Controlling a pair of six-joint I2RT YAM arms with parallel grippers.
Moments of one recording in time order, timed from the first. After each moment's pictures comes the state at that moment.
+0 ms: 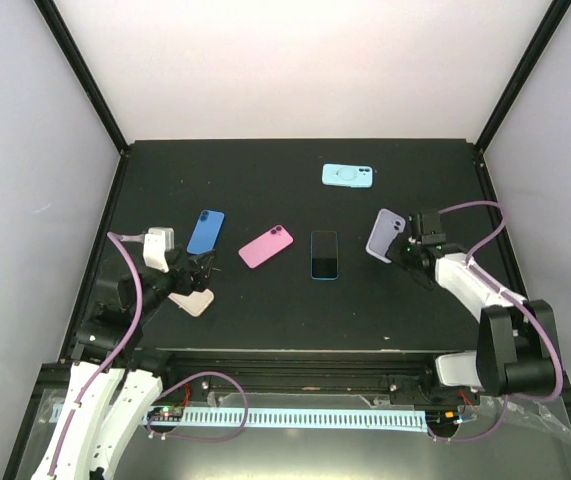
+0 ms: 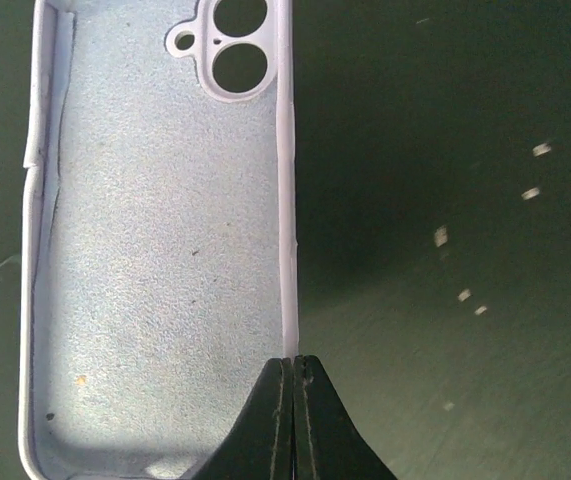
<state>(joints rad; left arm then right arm) -0.21 0.44 0.67 -0.57 0.29 -0.34 0.14 1.37 0.72 -0.35 -0.05 0.70</state>
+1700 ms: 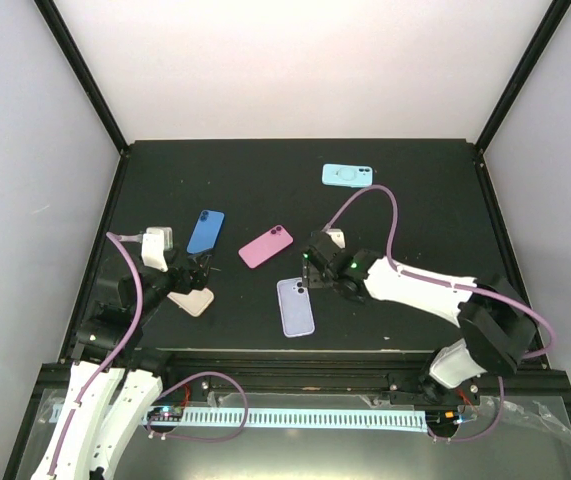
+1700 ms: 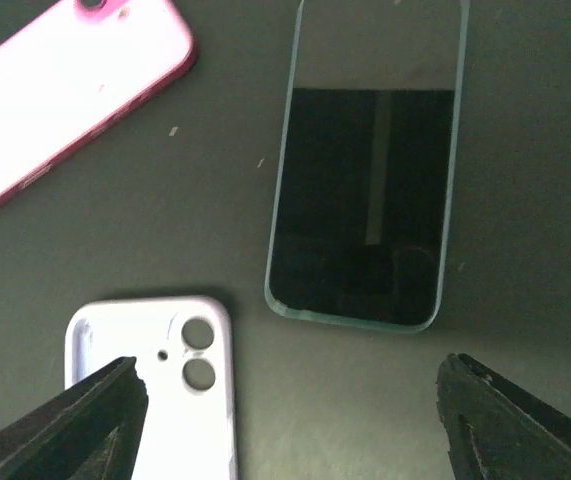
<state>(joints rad) -0.21 0.44 0.67 -0.57 0.25 -0.34 0.91 1.49 0.92 -0.48 0.27 0.77</state>
